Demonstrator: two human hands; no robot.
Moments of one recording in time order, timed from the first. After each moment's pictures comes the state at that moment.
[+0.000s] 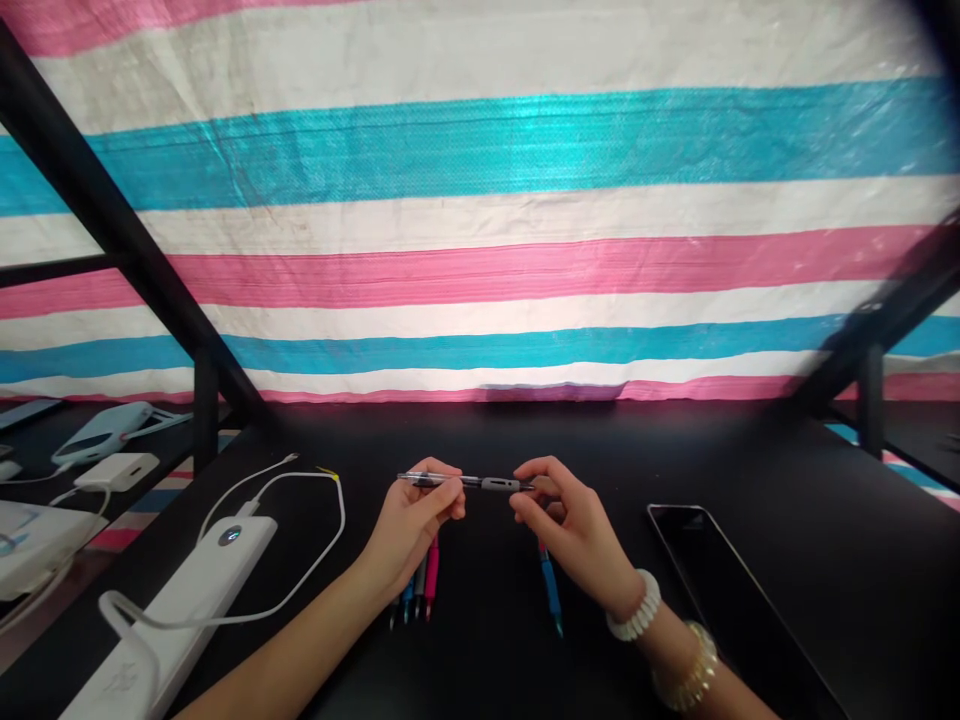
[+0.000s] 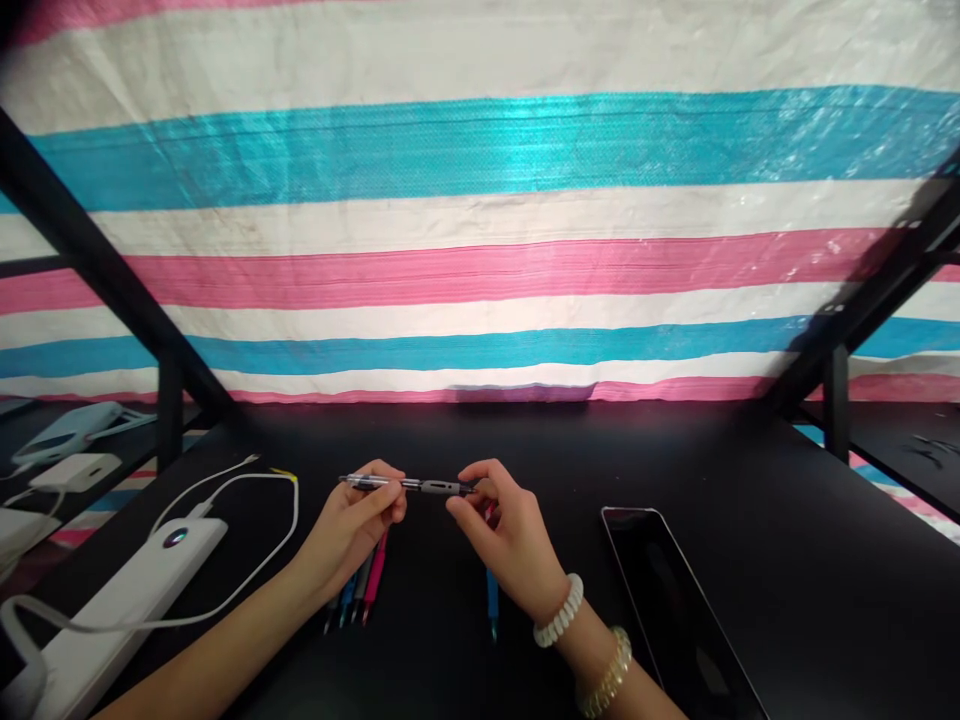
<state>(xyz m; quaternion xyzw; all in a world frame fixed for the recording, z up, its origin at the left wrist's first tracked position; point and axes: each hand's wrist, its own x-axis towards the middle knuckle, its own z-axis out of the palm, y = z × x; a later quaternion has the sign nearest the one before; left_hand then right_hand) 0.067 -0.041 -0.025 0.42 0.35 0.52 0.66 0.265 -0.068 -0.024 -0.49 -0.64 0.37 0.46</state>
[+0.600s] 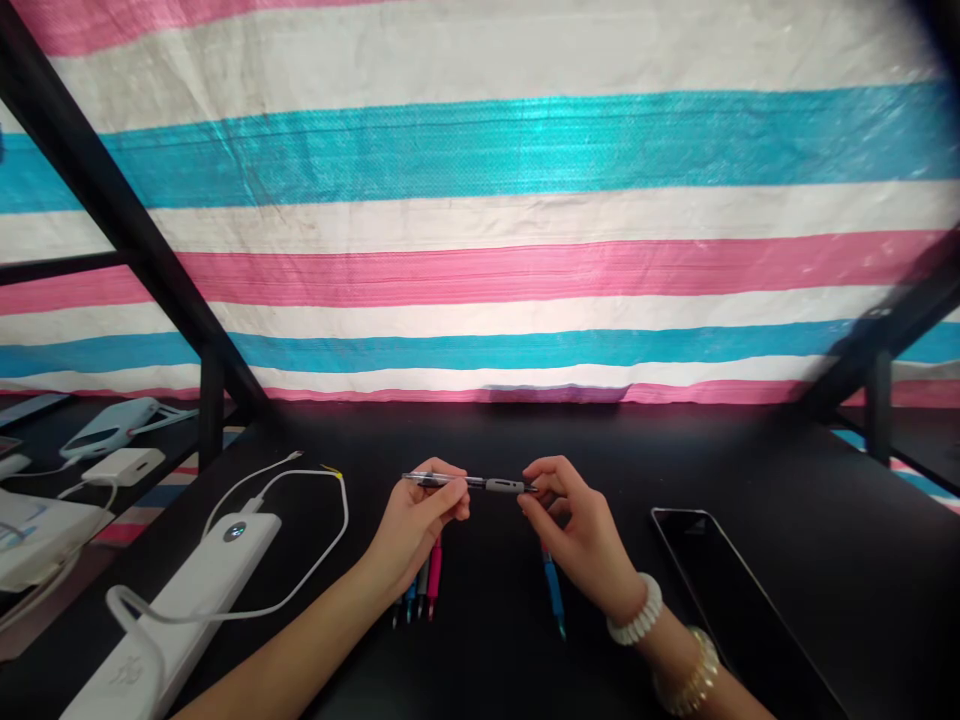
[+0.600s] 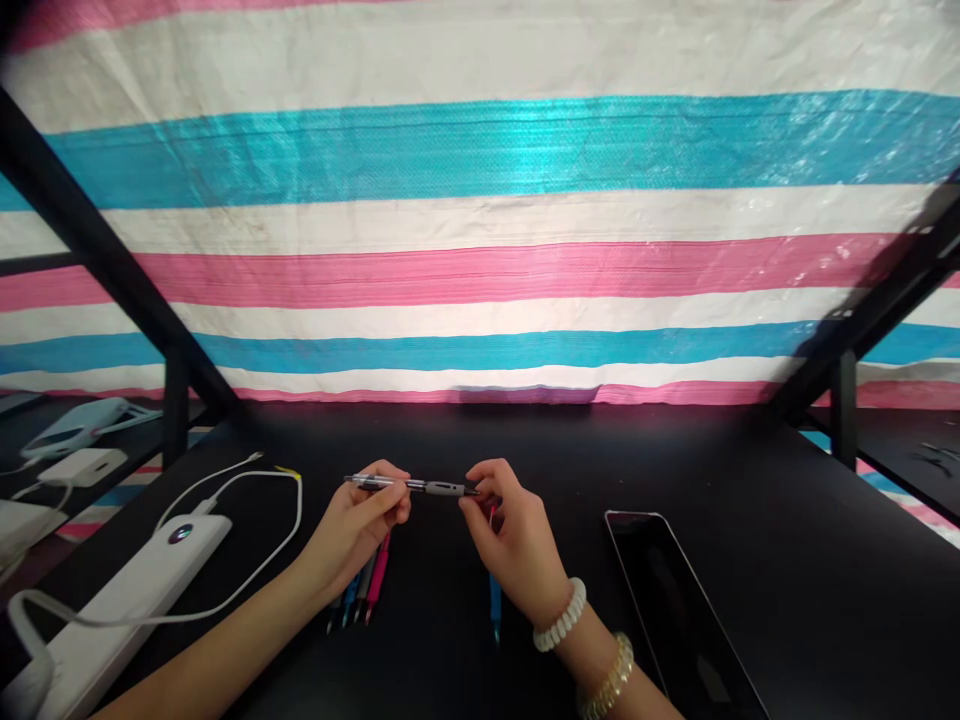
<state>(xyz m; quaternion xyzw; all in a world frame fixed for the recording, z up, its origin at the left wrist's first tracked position) 0.069 -0.043 -0.020 0.41 0.36 0.52 0.66 0.264 -0.068 -0.028 -0.50 -0.66 0.30 0.47</state>
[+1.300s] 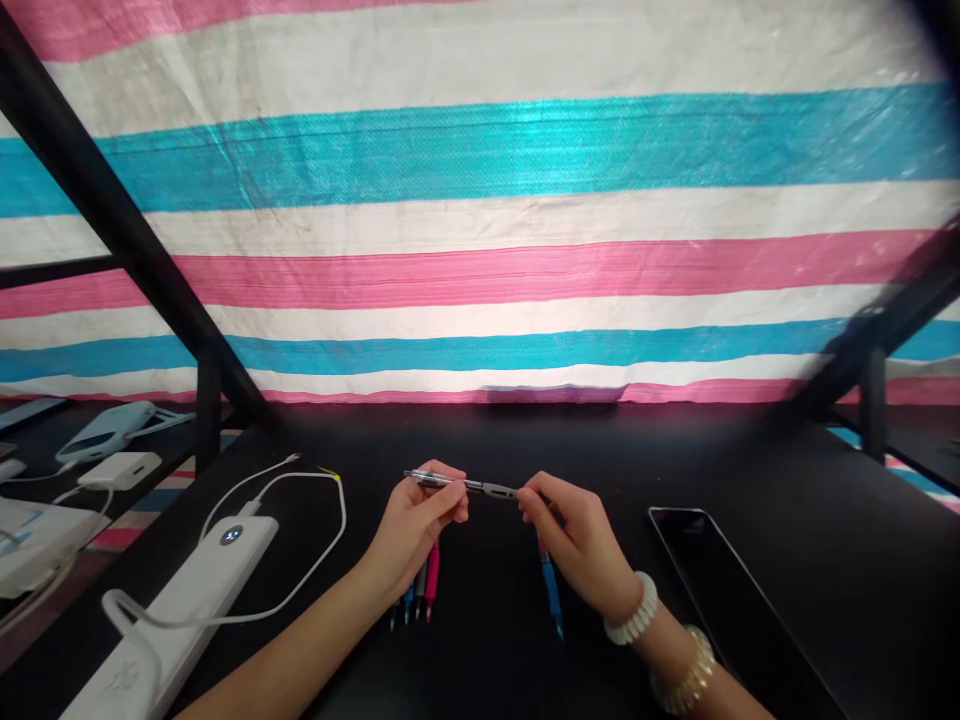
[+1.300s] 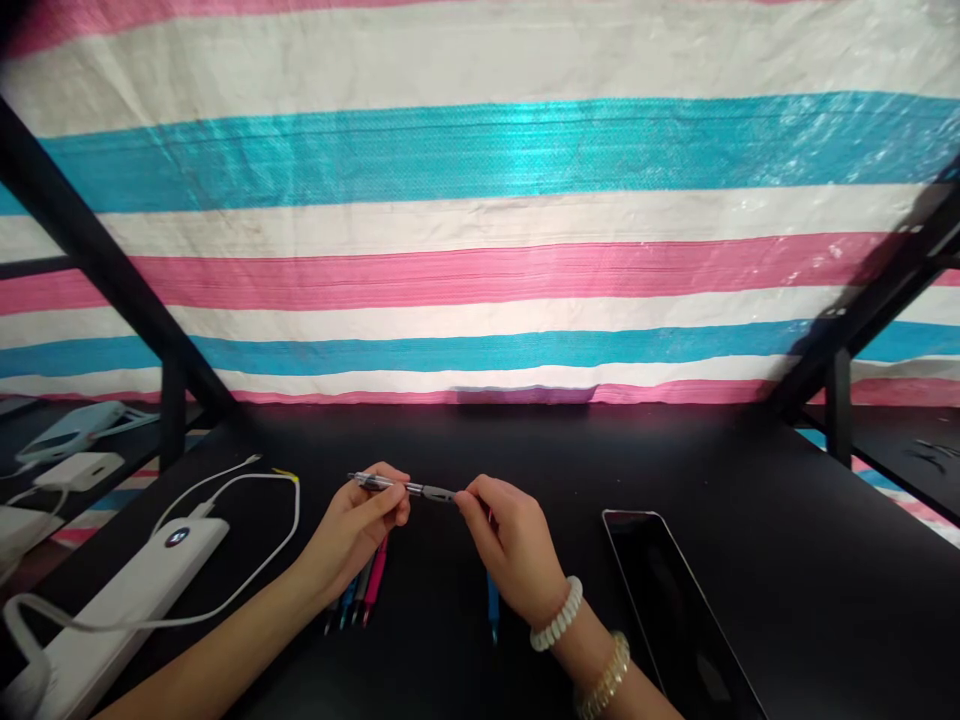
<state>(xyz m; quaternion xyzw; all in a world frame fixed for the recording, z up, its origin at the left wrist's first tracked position) 0.067 -0.041 -0.028 0.42 0.35 0.51 0.66 0.267 -0.071 -0.023 -0.50 -0.72 0.25 0.41</state>
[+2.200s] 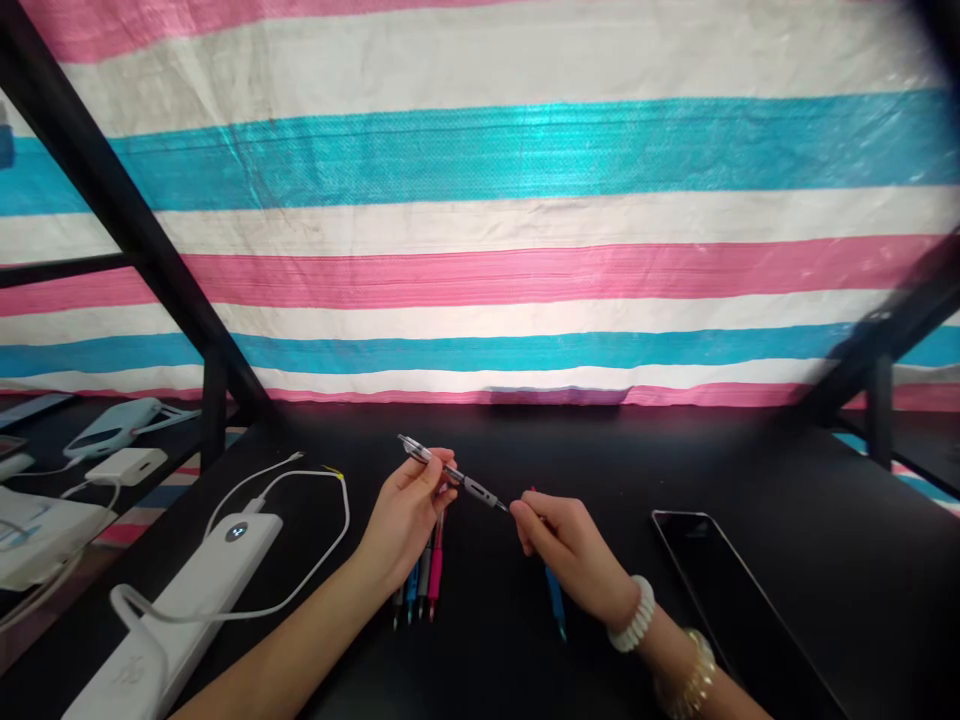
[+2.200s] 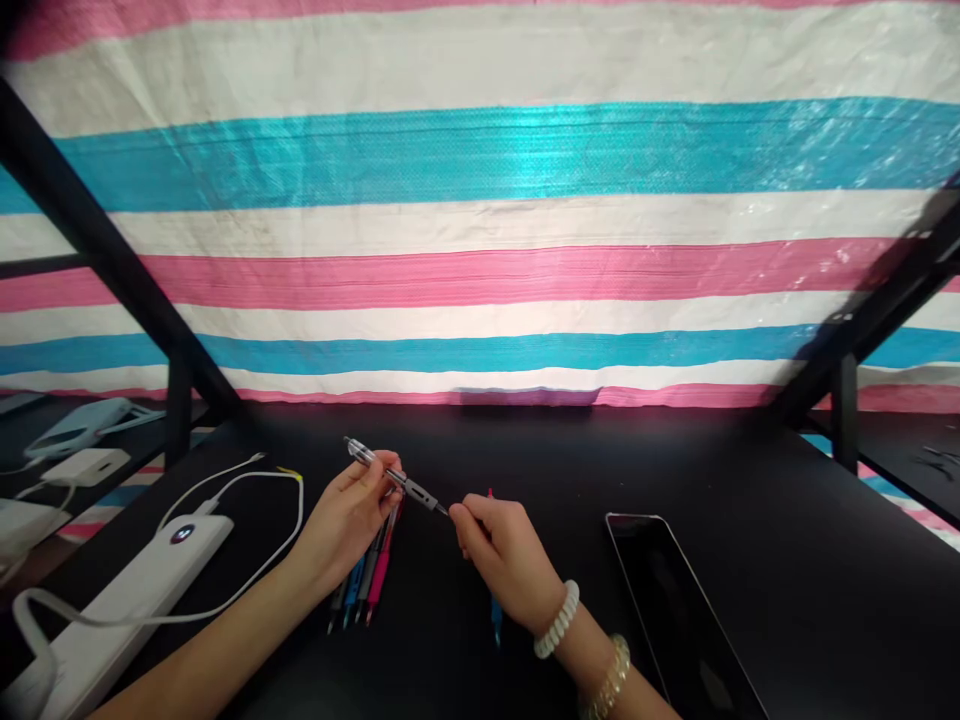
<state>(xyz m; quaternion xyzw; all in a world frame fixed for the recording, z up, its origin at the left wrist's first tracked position) 0.062 -0.034 -0.024 0.30 0.38 0.58 0.66 0.259 -0.071 -0.026 -0.47 -0.72 0.36 0.37</state>
